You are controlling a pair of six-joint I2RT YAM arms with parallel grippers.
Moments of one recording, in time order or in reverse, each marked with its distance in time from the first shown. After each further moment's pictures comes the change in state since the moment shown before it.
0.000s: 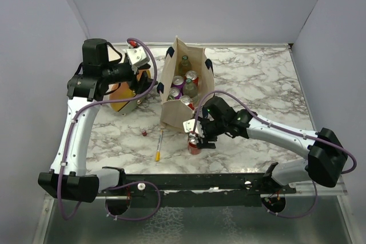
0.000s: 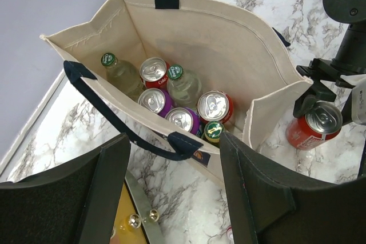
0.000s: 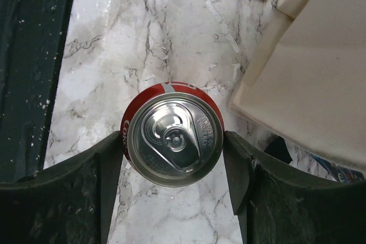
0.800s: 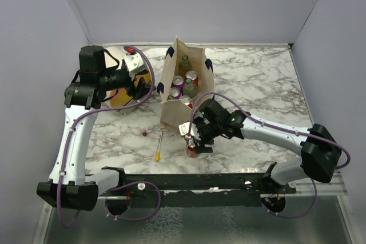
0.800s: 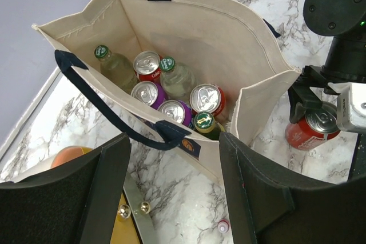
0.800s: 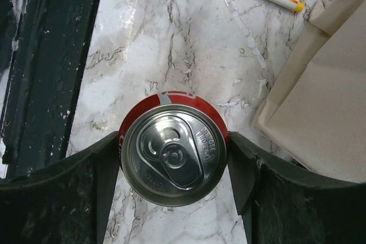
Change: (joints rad) left arm 0.019 -0.082 -0.076 -0.004 0.011 0.007; right arm 0.045 0.056 0.011 0.002 -0.035 0.019
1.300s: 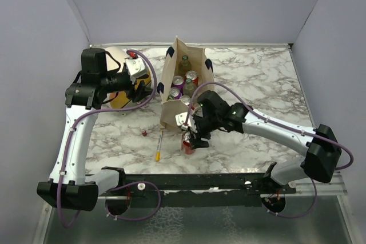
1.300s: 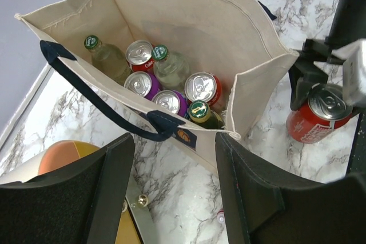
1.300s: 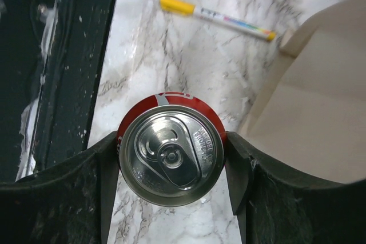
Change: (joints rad) left arm 0.000 -0.002 -0.019 -0.045 0.001 0.066; right arm 0.004 0.011 0.126 -0.085 -0.029 0.085
